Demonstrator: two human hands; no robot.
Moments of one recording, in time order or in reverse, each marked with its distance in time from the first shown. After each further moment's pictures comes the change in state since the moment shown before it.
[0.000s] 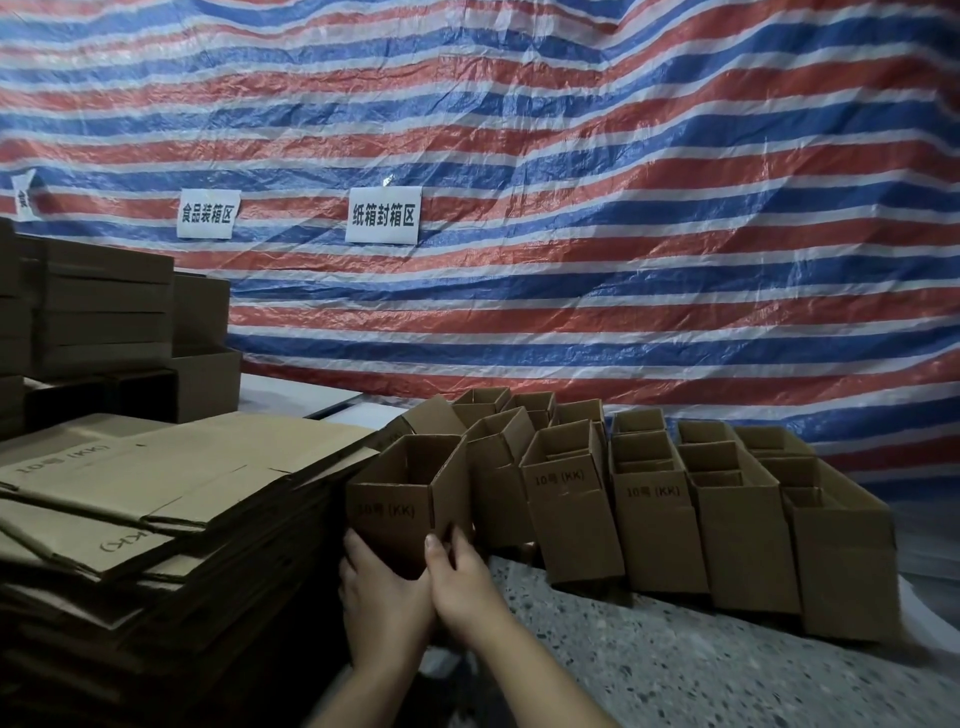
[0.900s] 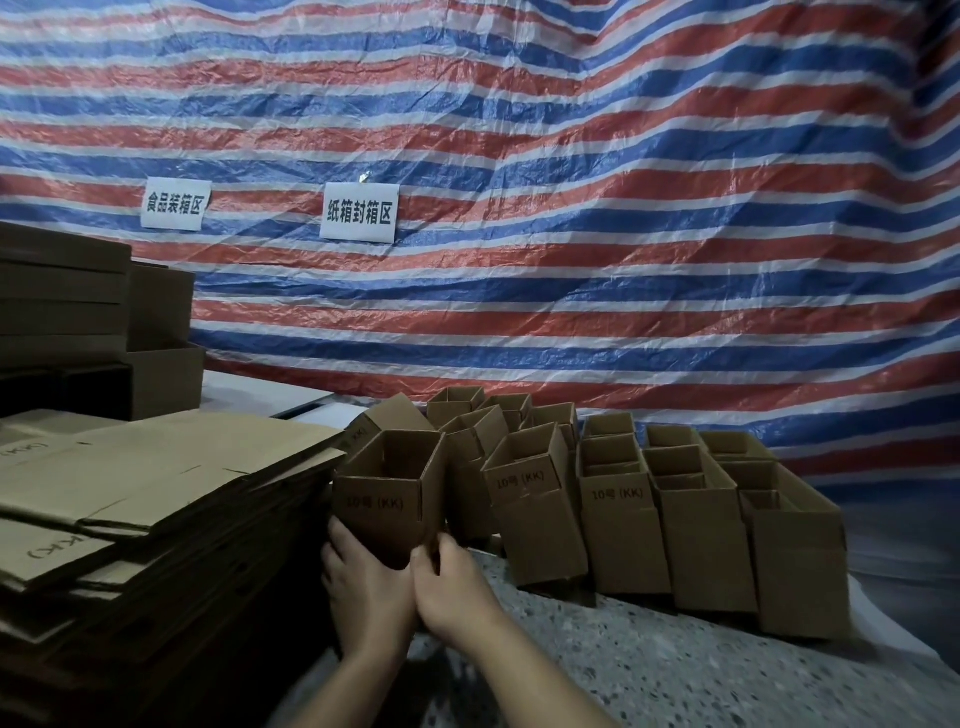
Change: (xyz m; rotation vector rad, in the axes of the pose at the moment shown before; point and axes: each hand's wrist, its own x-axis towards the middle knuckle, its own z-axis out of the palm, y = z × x) left_hand 0.014 -0.003 0.033 0.006 0.006 0.065; right_hand 0.004 0.006 -0.024 -0.314 0.047 -0.012
